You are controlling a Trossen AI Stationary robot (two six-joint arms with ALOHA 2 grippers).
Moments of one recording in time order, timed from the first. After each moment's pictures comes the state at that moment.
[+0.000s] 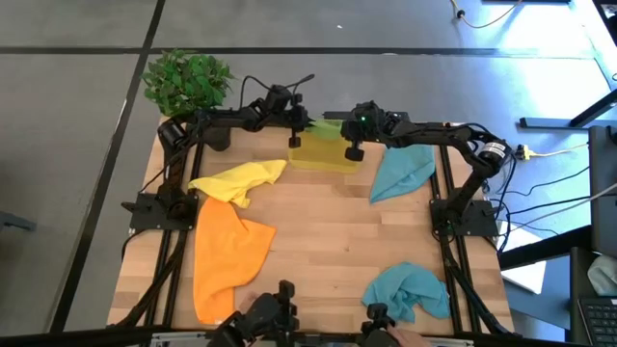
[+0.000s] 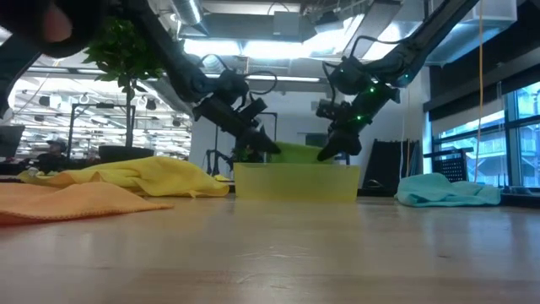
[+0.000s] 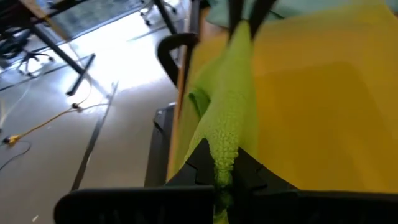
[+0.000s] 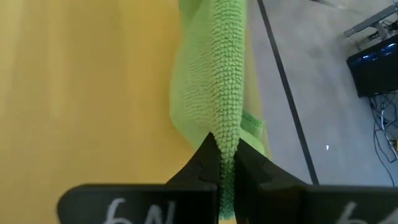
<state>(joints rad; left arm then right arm) 0.75 1.99 1.24 0.20 0.43 0.70 -0.66 1.71 0.97 -0.01 0.05 -0.64</state>
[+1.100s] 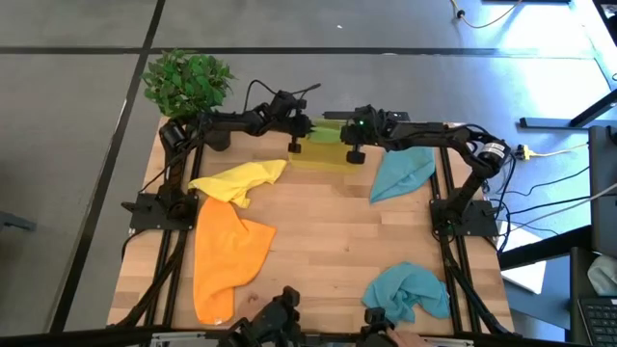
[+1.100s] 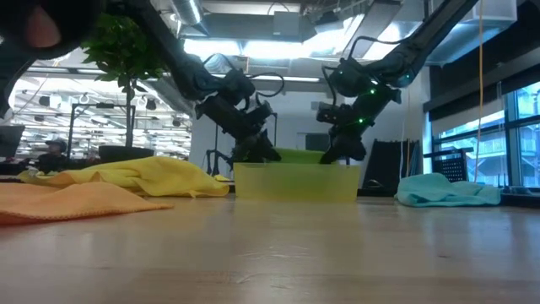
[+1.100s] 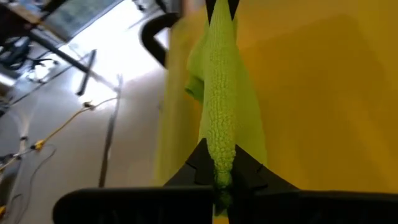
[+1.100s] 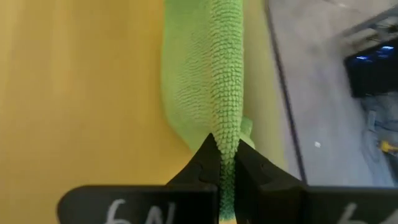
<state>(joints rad) 0.70 1.99 1.24 0.13 0.31 0.86 -0.64 1.71 0.95 -0.01 0.10 -0.69</state>
